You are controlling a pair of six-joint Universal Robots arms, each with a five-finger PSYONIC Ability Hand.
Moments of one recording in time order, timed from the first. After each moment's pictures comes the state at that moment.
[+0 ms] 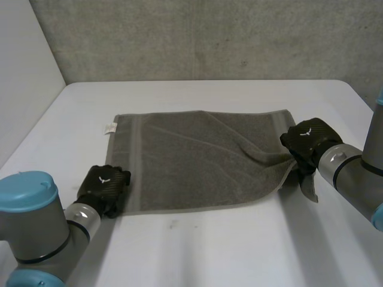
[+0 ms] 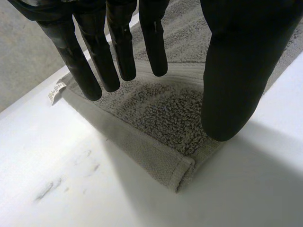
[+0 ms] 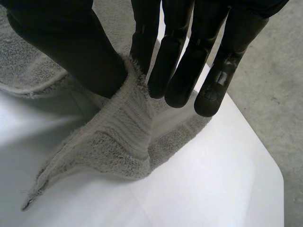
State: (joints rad) left arm 4.36 -1.97 -1.97 3.57 -1.54 3.52; right arm 1.88 -1.25 1.52 0.14 1.50 2.46; left_hand 0.54 0.54 0.54 0.54 0.37; right_hand 0.98 1.17 1.18 1.19 0.97
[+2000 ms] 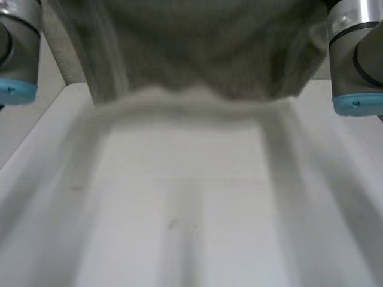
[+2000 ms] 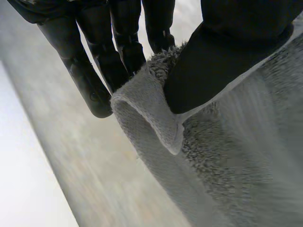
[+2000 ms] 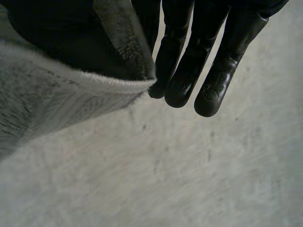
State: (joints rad) left arm 4.45 -2.03 -0.85 3.47 -1.56 3.42; right arm 1.94 -1.12 0.93 -0.42 1.62 2.12; left_hand 1.15 1.22 1.21 1.22 1.02; right_hand 0.98 1.17 1.18 1.19 0.98
